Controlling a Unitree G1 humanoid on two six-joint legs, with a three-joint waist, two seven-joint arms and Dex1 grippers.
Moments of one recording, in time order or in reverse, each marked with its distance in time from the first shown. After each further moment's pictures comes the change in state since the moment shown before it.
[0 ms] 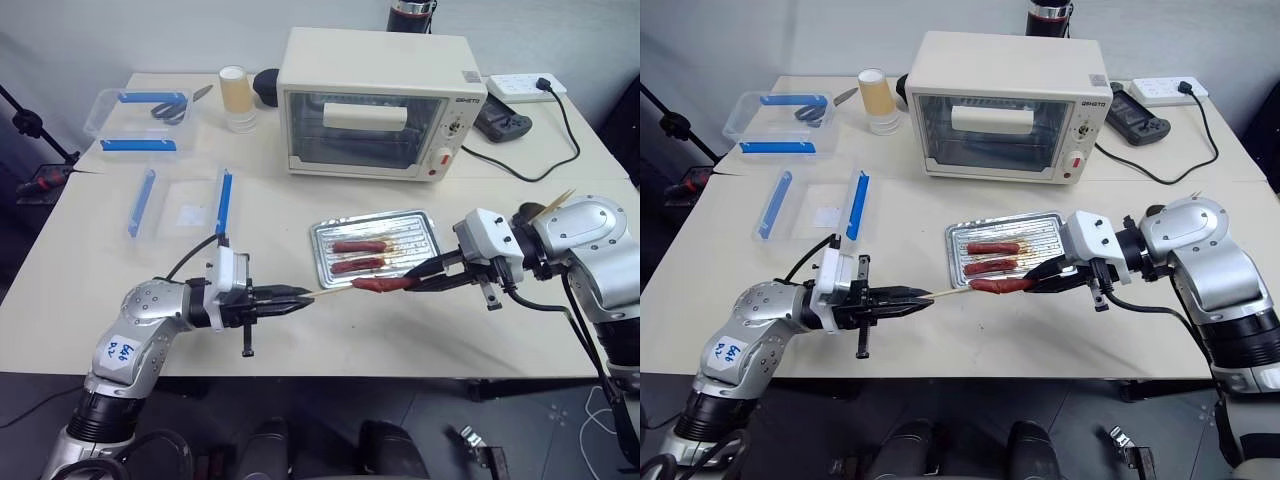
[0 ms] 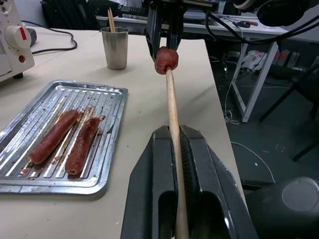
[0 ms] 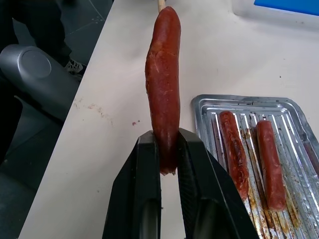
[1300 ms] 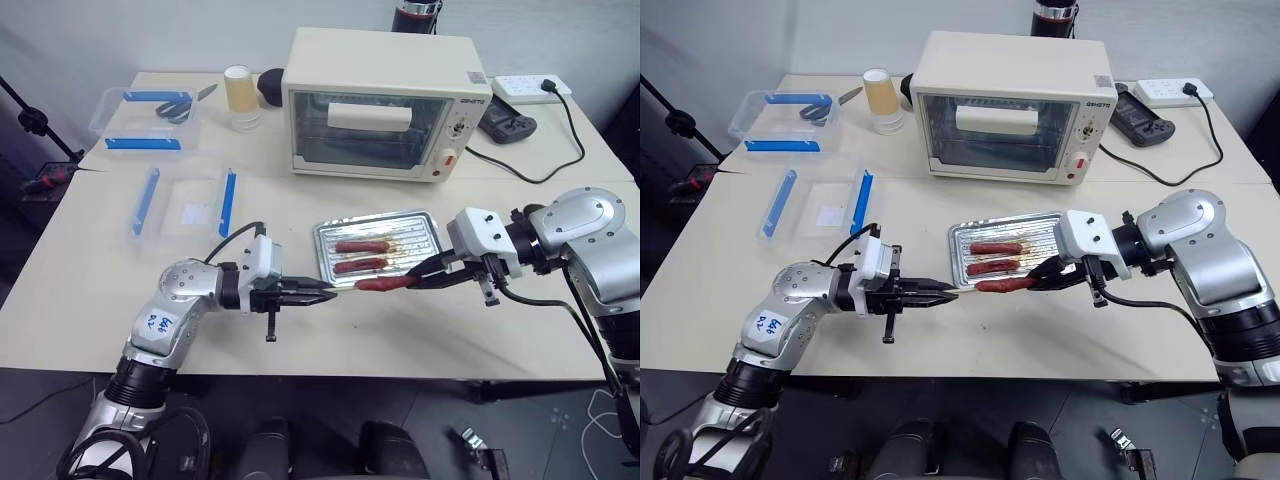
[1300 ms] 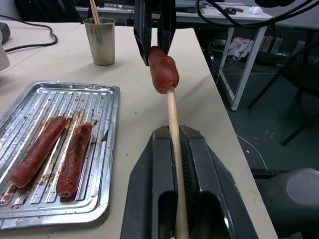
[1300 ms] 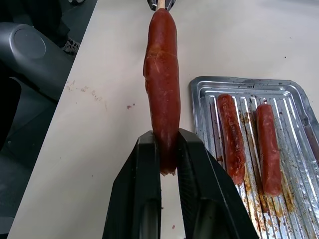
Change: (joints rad) left arm -0.193 -0.112 -0.125 0.156 0.125 0.001 -0.036; right arm -0.046 -0.011 0.040 -0.003 -0.065 0.047 0.003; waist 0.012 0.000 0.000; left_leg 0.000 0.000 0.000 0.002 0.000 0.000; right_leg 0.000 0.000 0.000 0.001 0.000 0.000
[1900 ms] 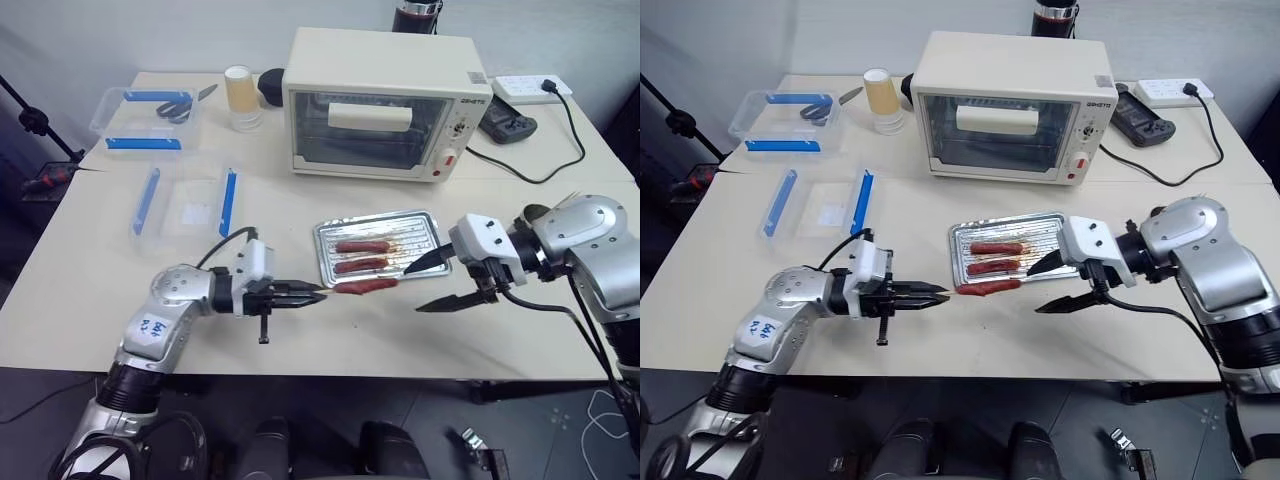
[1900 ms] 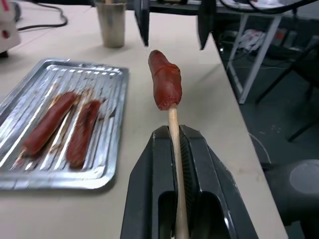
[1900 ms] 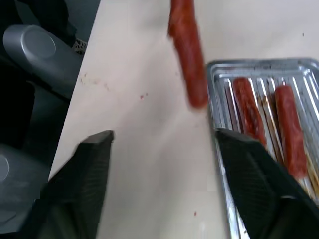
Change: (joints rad) left arm 0.103 0.083 0.095 -0.017 -0.006 -0.004 0.016; right arm 0.067 -0.068 -0.023 -0.009 0.025 0.041 0.003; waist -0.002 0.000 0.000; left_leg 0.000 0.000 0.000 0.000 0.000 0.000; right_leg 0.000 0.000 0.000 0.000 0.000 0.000
